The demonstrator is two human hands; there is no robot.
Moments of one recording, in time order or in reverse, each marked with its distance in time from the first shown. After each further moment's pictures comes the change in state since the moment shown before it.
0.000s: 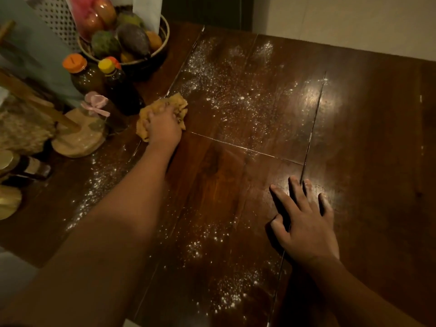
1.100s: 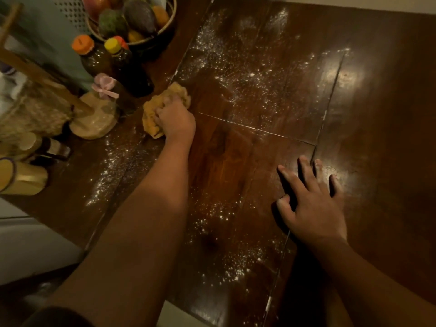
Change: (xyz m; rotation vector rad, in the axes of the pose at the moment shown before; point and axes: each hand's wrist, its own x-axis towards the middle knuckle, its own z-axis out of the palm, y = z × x) left_hand -0.039 0.024 -0.007 0.114 0.080 -0.209; right_hand 0.002 0.001 0.000 0.018 -0.003 0.005
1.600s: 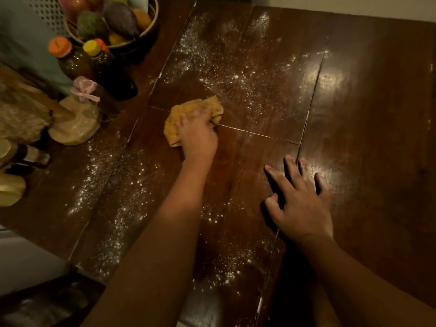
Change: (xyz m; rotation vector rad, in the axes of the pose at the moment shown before) left_hand -0.074 0.045 0.015 -0.186 -0.092 0.234; right_hand 0.000 0.001 0.002 0.033 0.044 0.006
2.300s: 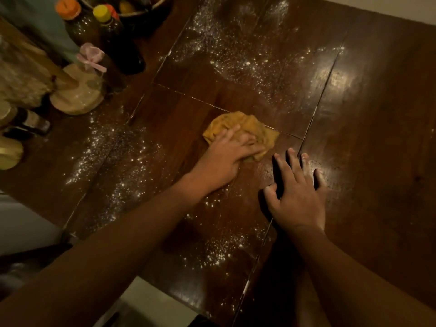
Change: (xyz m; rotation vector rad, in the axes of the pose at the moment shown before) left_hand -0.074 -0.004 -0.005 -0.066 -0.339 0.661; right_hand 0.000 -0.002 0.001 0.006 0.020 0.036
